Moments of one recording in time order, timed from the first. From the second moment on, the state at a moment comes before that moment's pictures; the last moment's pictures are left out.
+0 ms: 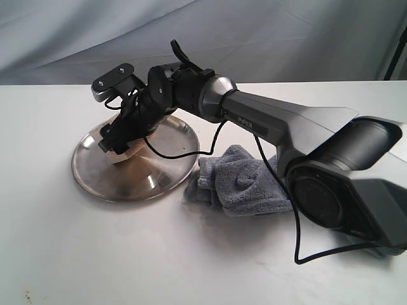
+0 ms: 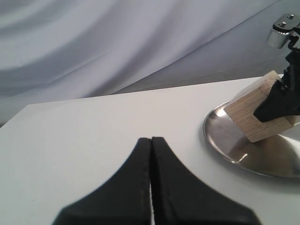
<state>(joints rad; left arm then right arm) 0.07 0.00 0.00 -0.01 0.23 0.16 0.71 2.56 -2.26 0.19 0.67 -0.33</state>
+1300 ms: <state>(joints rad) 0.07 0.00 0.00 0.01 0.23 0.16 0.71 2.44 -2.26 0.11 0.68 -0.30</state>
